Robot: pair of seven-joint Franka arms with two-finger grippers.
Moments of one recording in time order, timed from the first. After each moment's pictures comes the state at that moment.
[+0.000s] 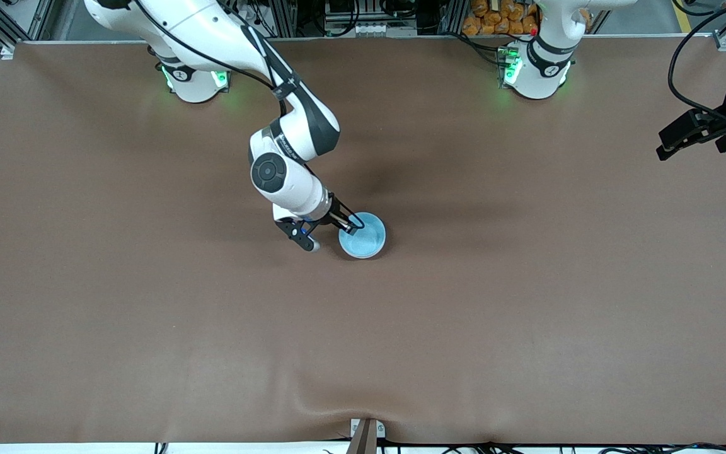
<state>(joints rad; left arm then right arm) -0.07 -0.03 0.01 -1.52 0.02 1.50 -0.19 0.66 0.54 0.01 -1.78 0.45 2.40 1.05</state>
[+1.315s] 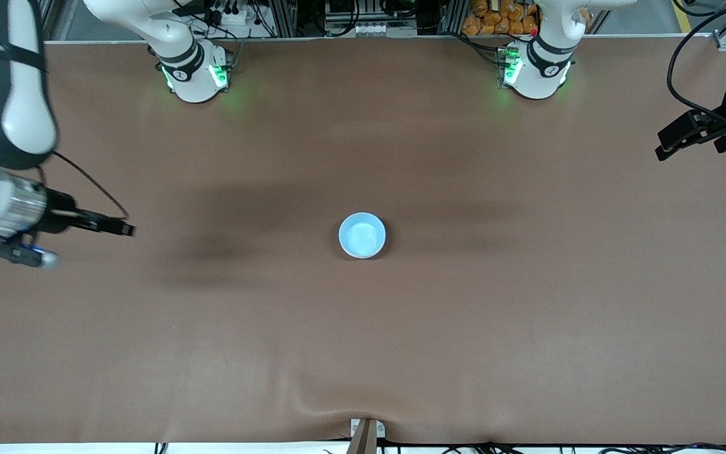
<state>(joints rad) -0.07 -0.03 0.01 -1.53 0.02 1.50 -0.19 0.26 0.17 -0.39 -1.77 0.27 1.78 0.02</state>
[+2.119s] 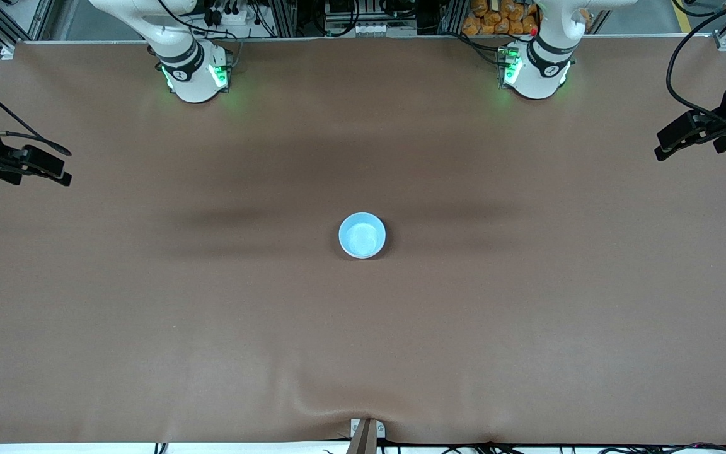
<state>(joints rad) -0.07 -0.03 0.01 -1.53 0.02 1.50 -0.19 -0.04 0.00 -0.03 -1.65 0.05 1.60 -0.03</state>
